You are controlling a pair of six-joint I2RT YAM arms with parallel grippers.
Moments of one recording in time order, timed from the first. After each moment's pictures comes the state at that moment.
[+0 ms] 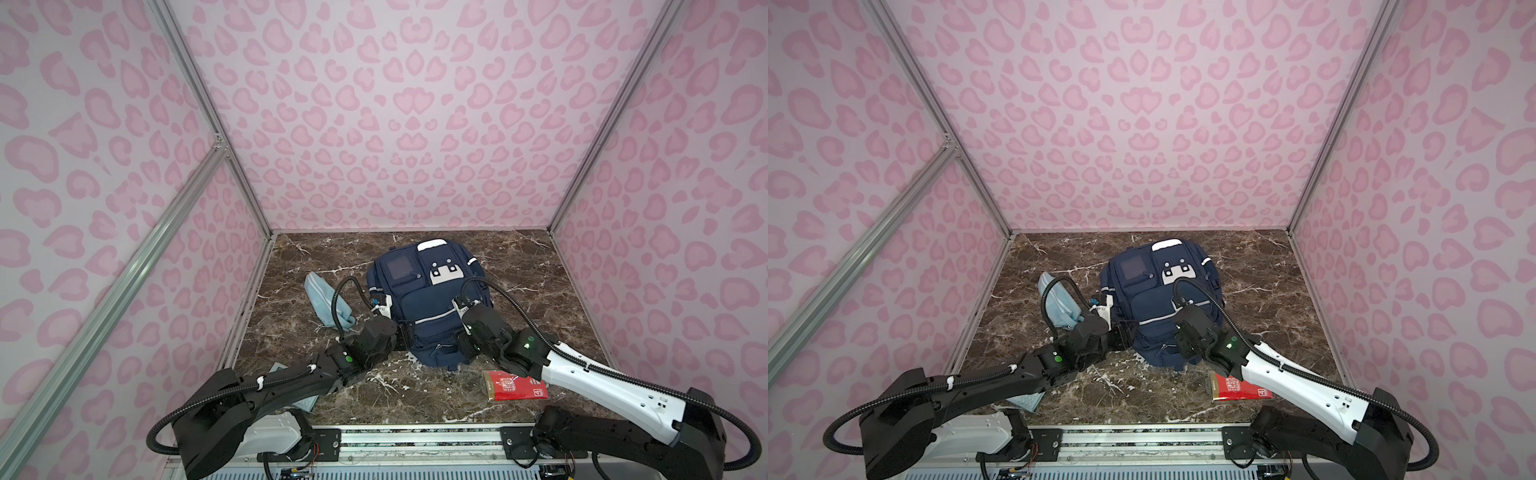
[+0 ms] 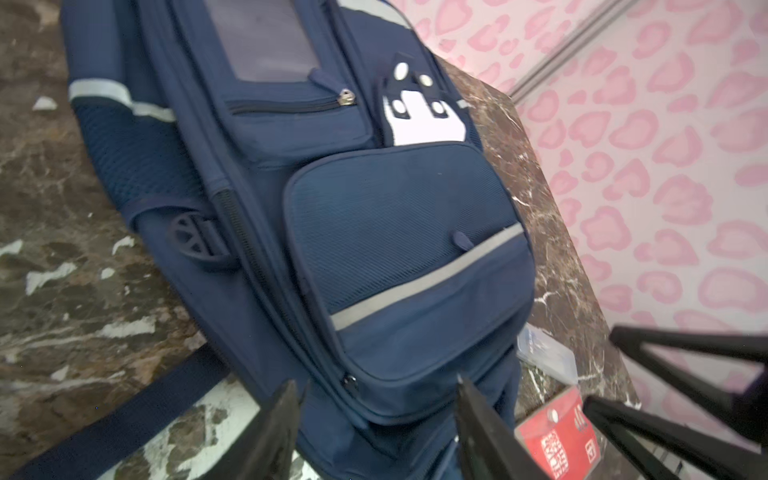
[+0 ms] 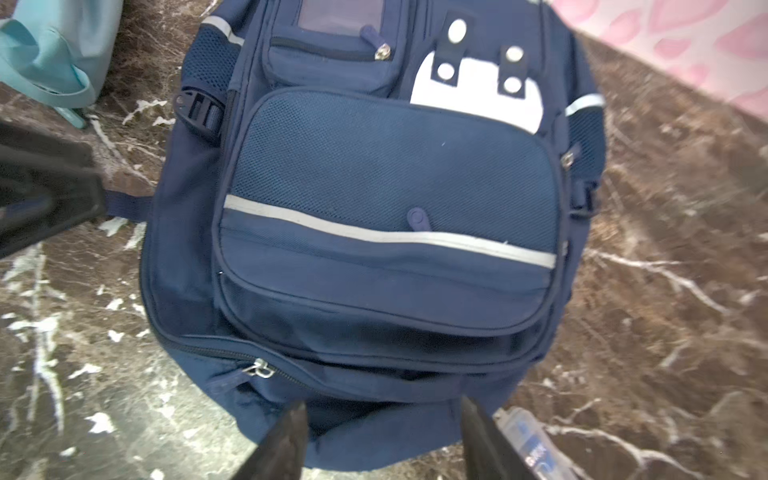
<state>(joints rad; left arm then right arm) -0.96 1.25 0.60 0.11 -0.26 -0.77 0.85 1.09 0.80 -0.60 0.39 0.21</state>
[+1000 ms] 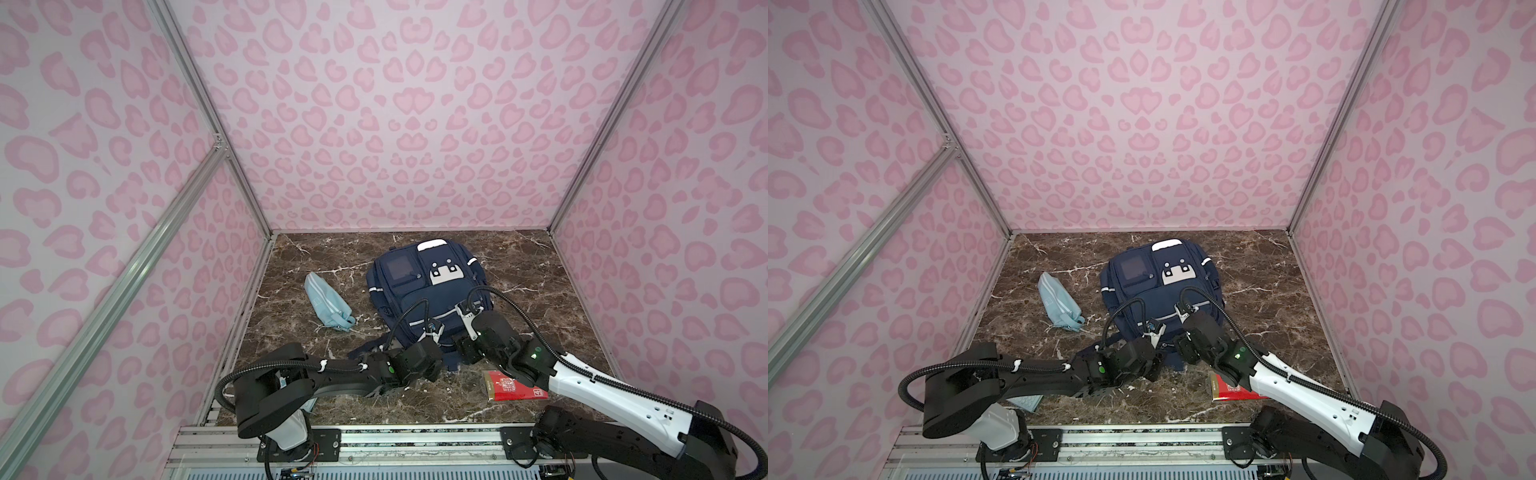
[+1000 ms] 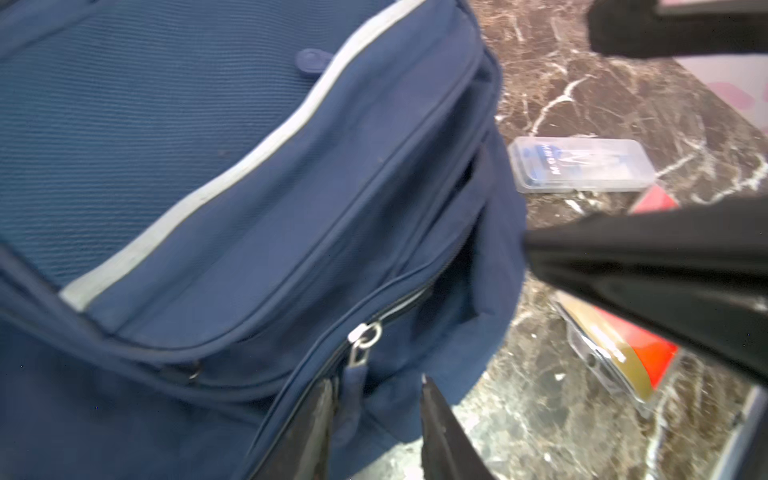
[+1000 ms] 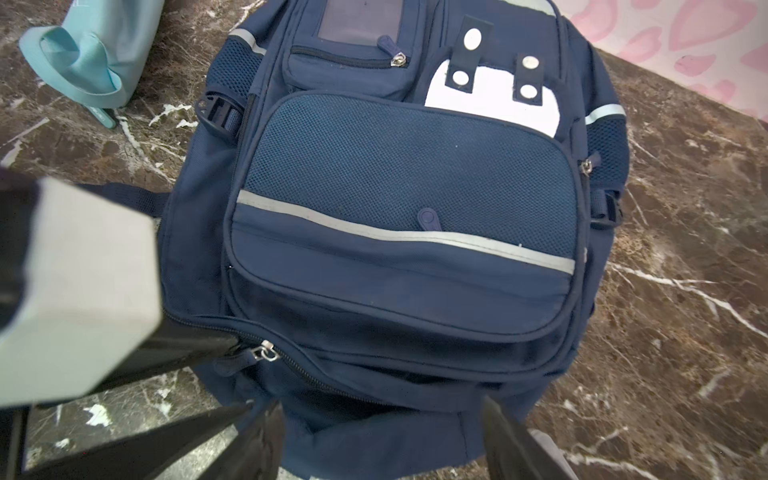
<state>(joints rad) -1.17 1.59 0.75 0.11 -0.32 -0.48 0.82 1.02 0.66 -0.46 0.28 0.18</state>
